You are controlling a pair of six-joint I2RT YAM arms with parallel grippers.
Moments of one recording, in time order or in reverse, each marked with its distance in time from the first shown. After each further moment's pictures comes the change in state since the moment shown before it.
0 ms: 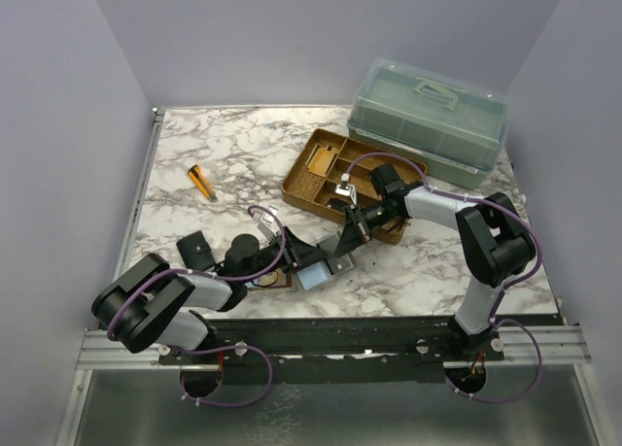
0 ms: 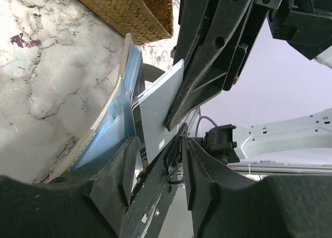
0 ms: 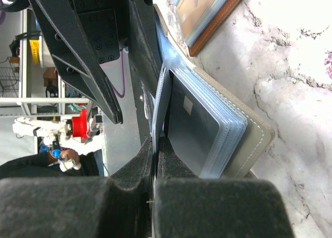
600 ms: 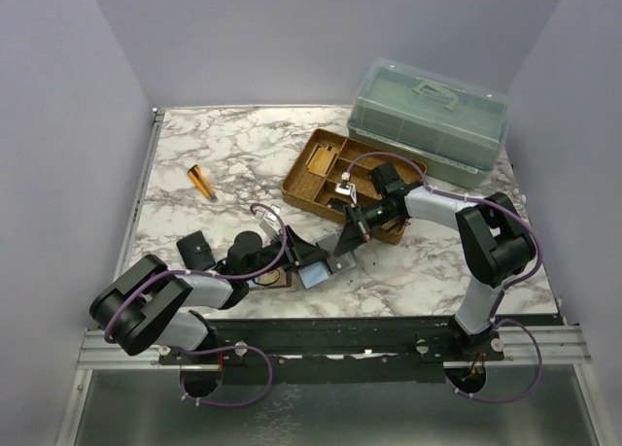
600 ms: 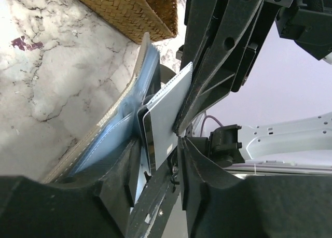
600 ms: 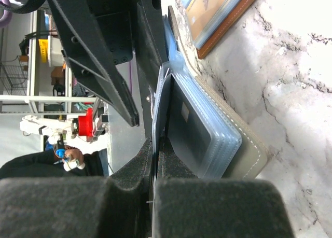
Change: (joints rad) left arm -0.002 -0.022 0.024 -0.073 -0.006 0.027; right arm -0.001 0.000 0.000 0.012 -0.027 0.015
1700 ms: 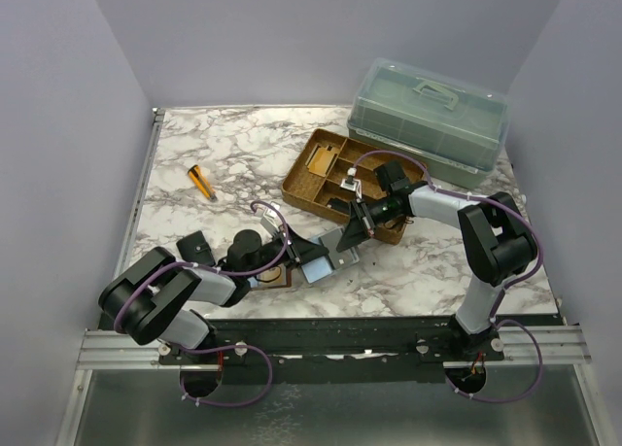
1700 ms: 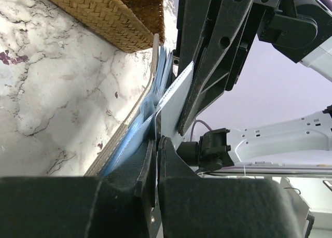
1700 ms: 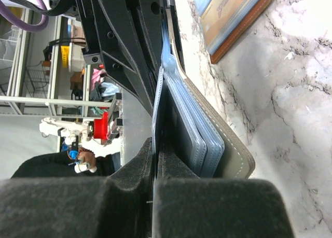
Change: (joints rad) left arm 0.009 0.075 0.019 0.112 0.020 -0.039; right arm -0.037 0.001 -0.010 0.051 -0.091 0.052
